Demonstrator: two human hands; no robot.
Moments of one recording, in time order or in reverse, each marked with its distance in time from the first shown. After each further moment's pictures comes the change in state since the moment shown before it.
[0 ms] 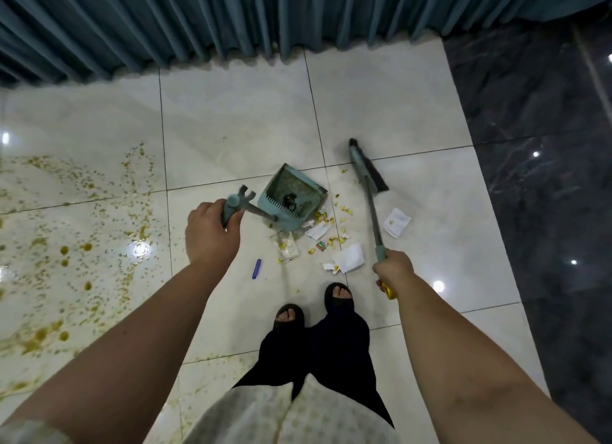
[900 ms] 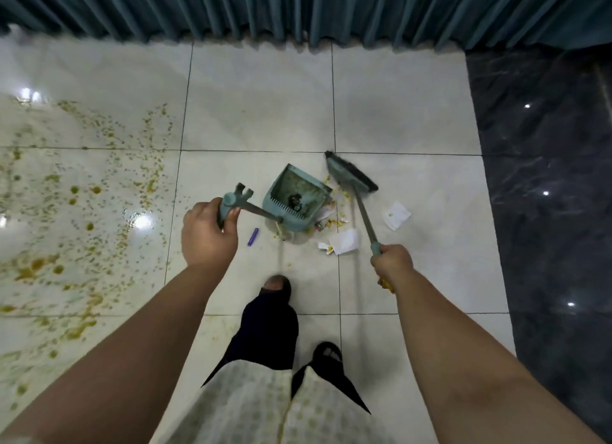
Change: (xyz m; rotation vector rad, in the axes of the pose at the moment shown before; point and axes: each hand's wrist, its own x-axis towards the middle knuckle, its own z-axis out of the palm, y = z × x) left_hand -0.171 -0.025 0.010 -0.059 0.193 -0.083; right_hand -0.055 0.093 0.001 0.011 -0.003 -0.077
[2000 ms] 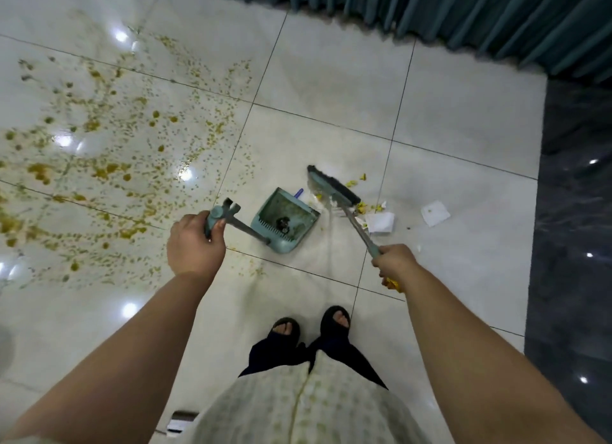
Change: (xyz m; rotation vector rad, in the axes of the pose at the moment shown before) left_hand -0.218 -0.132 -0.104 0.146 0.077 -0.372; right_hand -0.130 0.075 0.076 -0.363 -0.198 -0.132
